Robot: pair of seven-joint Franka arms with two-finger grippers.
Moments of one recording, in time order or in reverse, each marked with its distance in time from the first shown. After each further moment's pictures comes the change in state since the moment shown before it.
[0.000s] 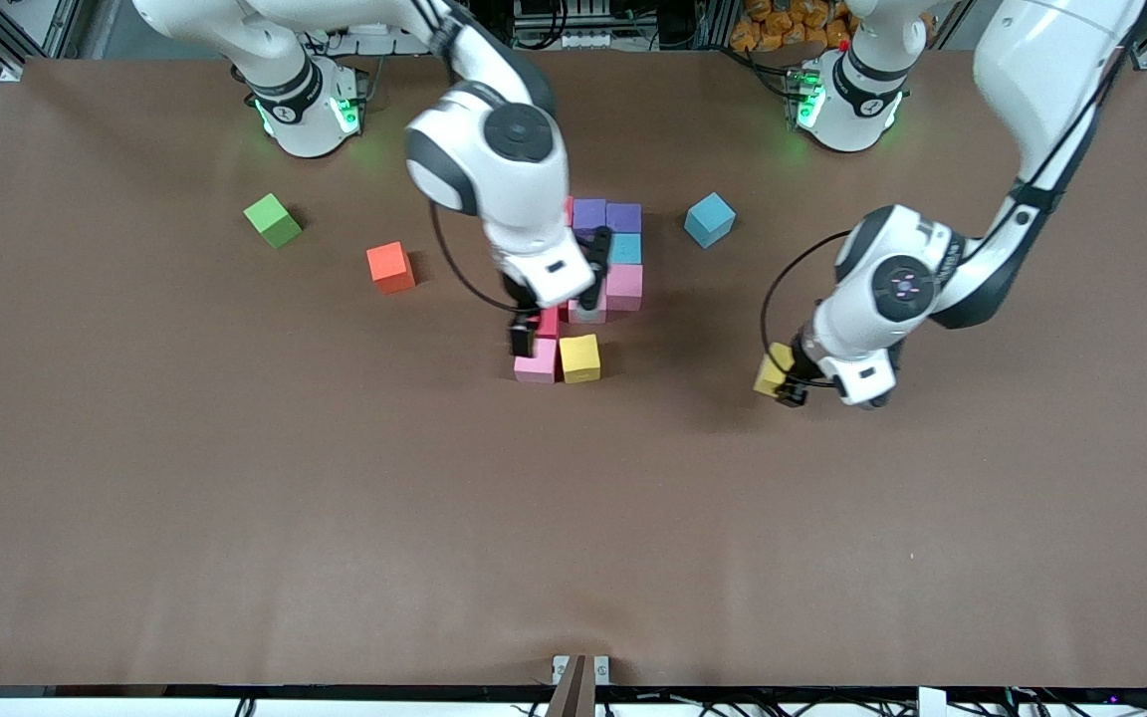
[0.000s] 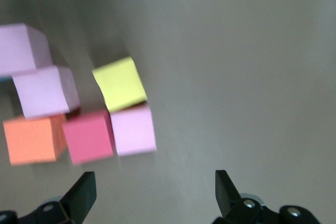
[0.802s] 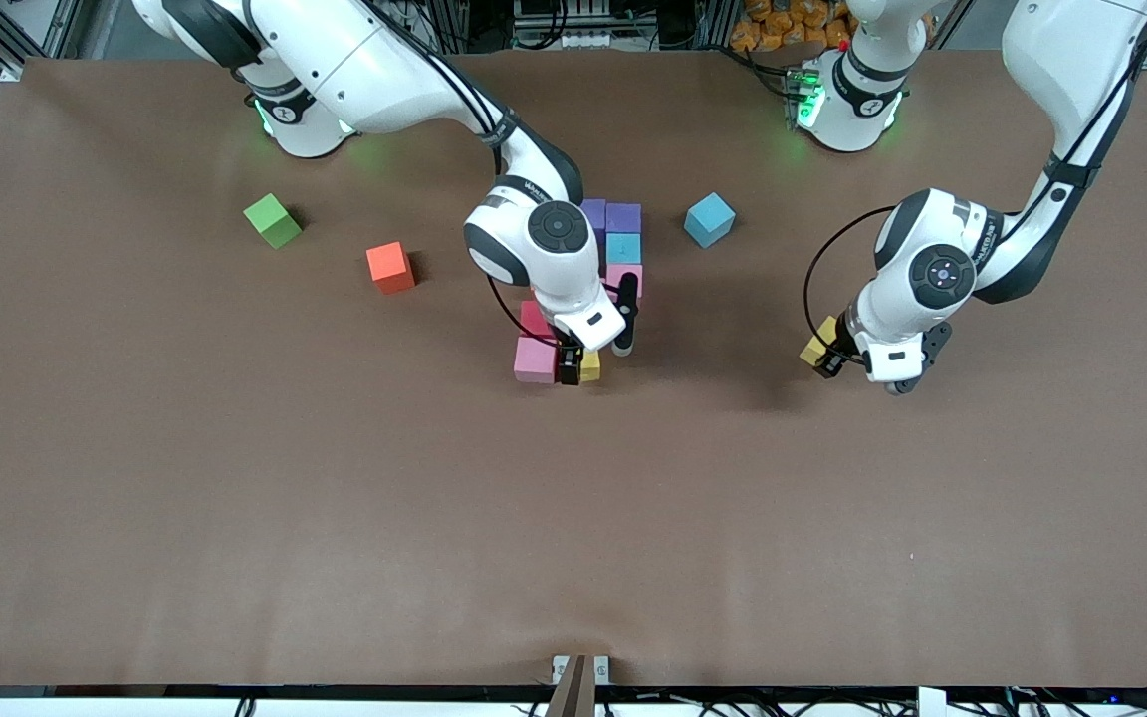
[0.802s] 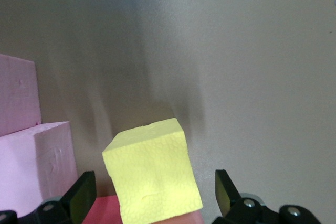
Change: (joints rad) left arm 0.164 -0.116 0.011 -0.180 0.033 0.001 0.405; right arm 0.083 0.354 0.012 0.122 -0.003 0.231 -0.030
